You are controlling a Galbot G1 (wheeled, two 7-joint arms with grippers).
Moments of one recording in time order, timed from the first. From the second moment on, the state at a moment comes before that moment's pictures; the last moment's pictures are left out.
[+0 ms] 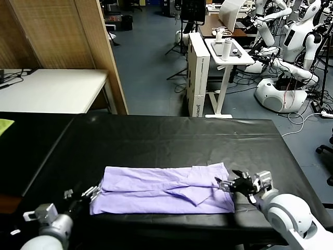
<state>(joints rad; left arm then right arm) 1.60 -1.17 -0.70 -2.17 -0.66 0.45 -0.17 -1.21 0.85 0.40 2.03 0.76 -0.70 0.11</state>
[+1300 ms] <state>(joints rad) 1.38 -1.19 -0.57 -1.91 -0.63 0.44 -0.13 -1.12 0.98 0.37 1.85 0.69 -0.68 0.10</state>
